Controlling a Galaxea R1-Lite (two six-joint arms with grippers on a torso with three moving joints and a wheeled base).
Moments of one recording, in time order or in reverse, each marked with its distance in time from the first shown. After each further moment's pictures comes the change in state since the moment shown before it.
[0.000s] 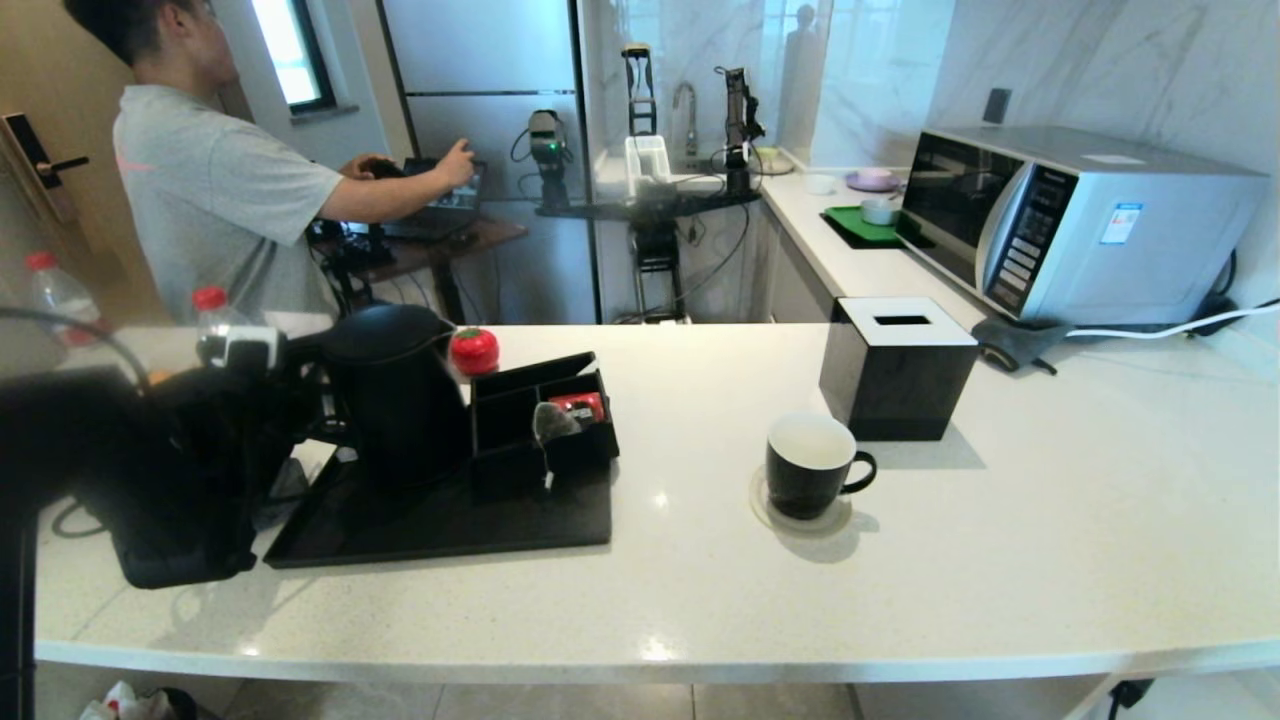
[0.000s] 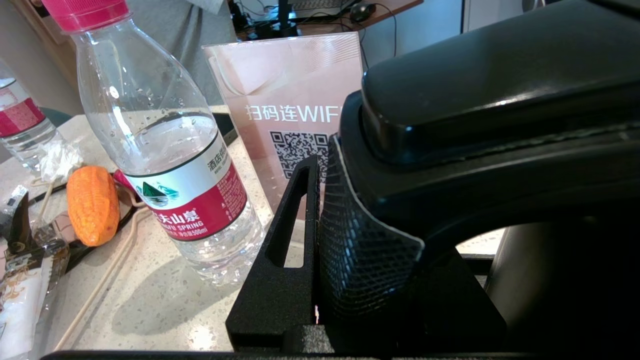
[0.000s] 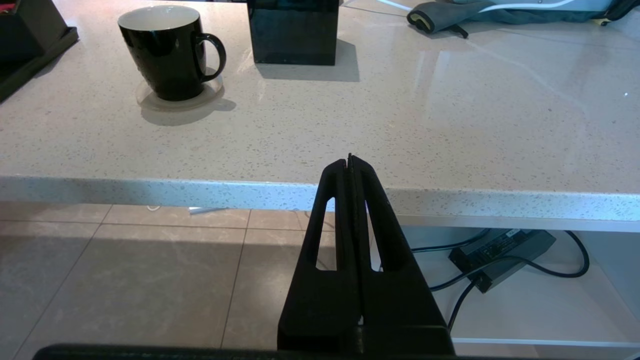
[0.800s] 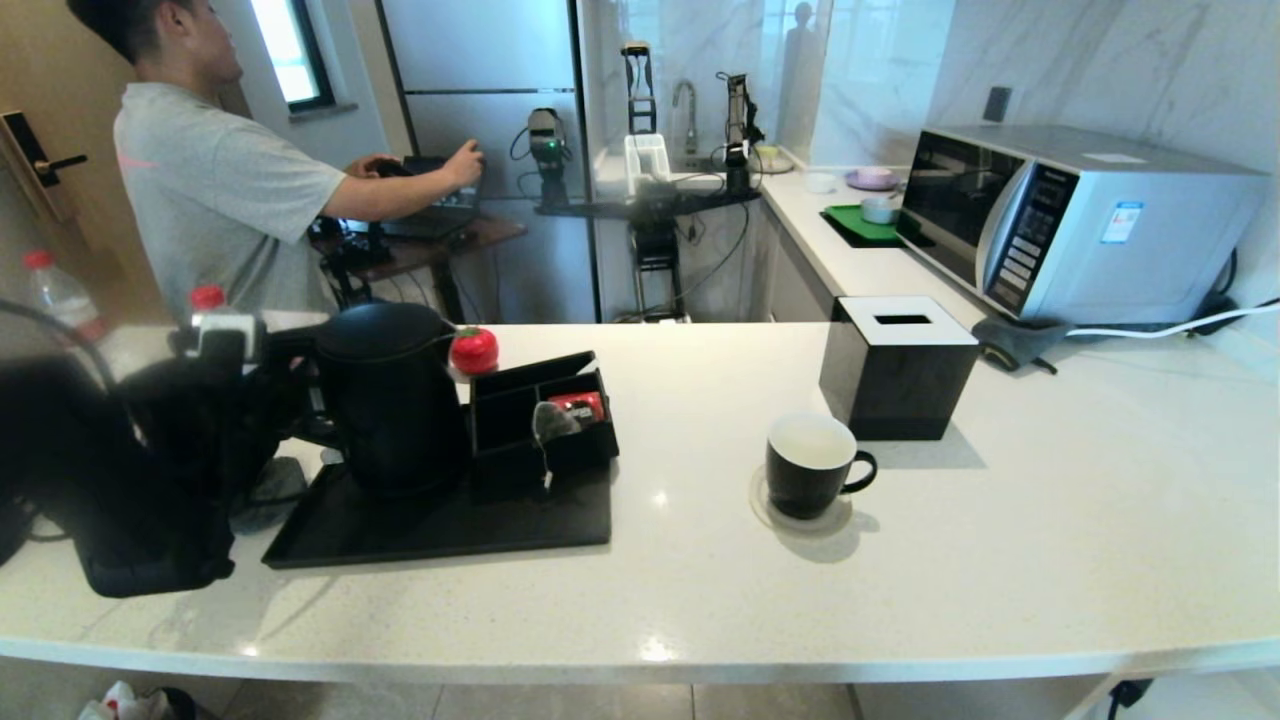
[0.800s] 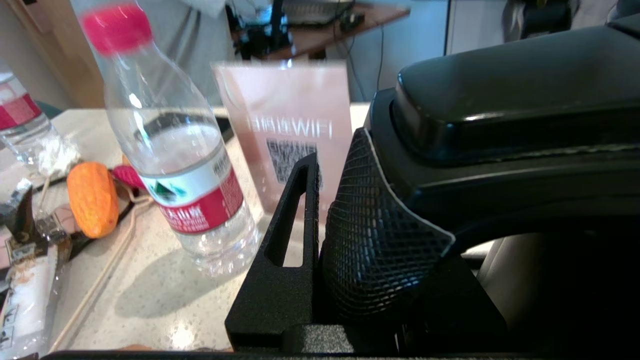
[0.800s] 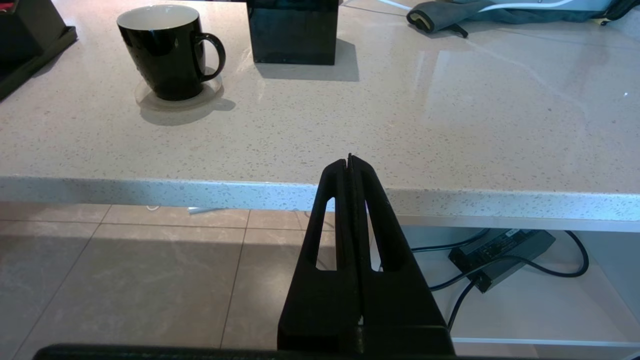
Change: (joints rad) left arm -0.013 -0.128 0.105 0.002 -0.003 -0.074; right arm 0.000 0.000 0.000 0.000 0.000 0.000
